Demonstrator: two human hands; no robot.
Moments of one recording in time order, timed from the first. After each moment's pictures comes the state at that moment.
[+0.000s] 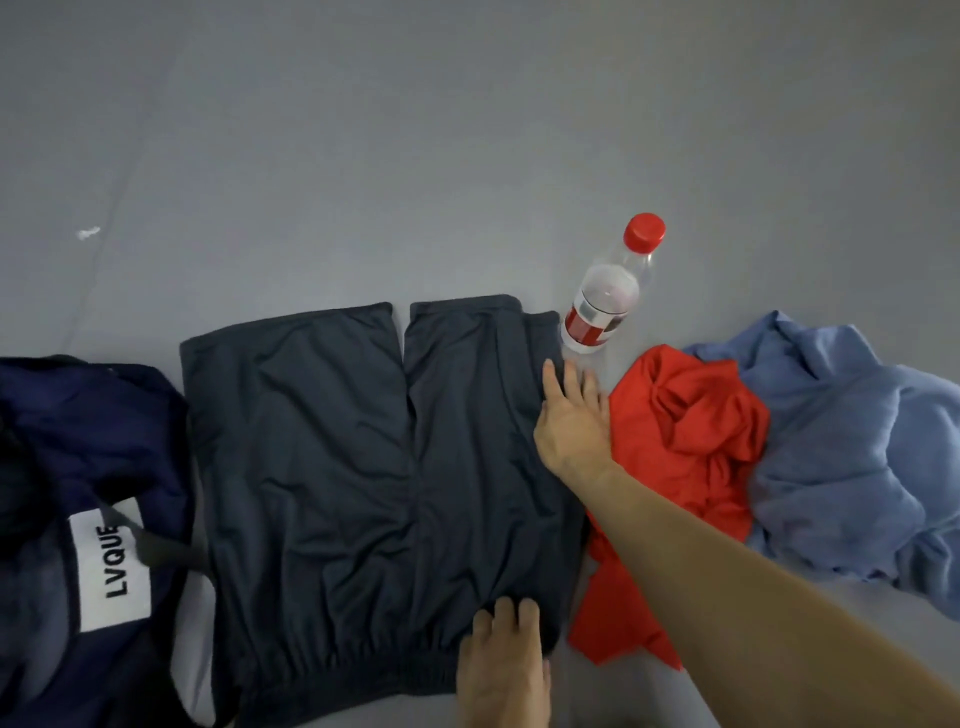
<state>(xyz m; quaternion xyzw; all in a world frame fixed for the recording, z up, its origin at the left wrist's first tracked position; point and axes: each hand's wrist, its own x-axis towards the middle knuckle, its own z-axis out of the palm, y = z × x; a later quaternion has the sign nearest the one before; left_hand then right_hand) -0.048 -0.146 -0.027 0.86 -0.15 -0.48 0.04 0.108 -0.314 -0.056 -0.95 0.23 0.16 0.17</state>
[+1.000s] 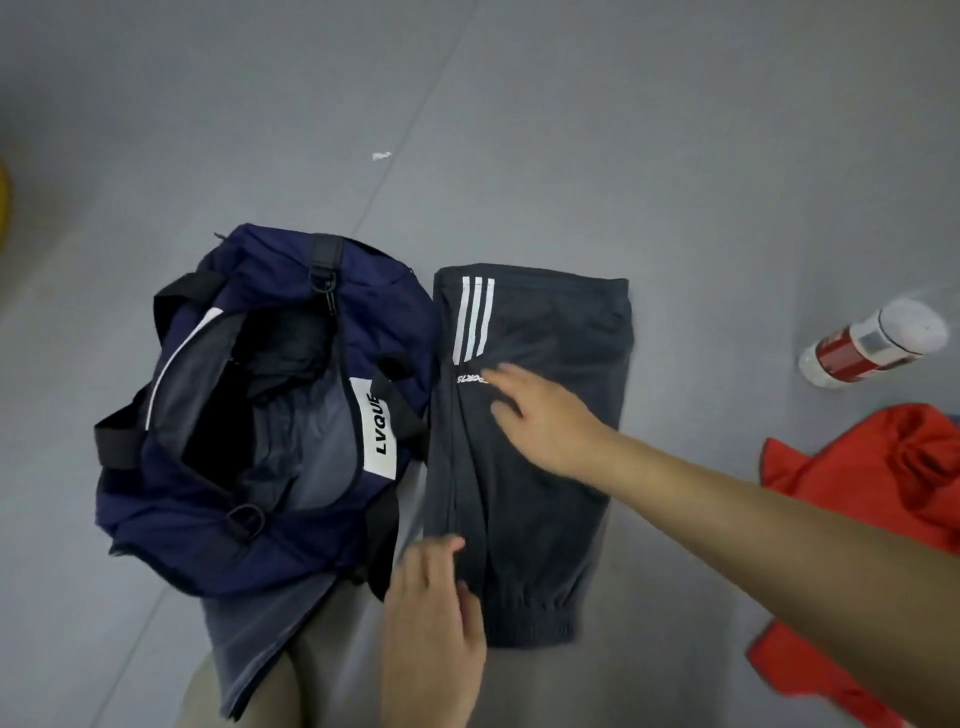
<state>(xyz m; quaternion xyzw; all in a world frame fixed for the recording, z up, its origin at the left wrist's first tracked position) -0.054 0.095 0.012 0.95 0.09 -0.07 0.29 0.141 -0.054 0.029 -0.90 -0.11 0.25 0.34</state>
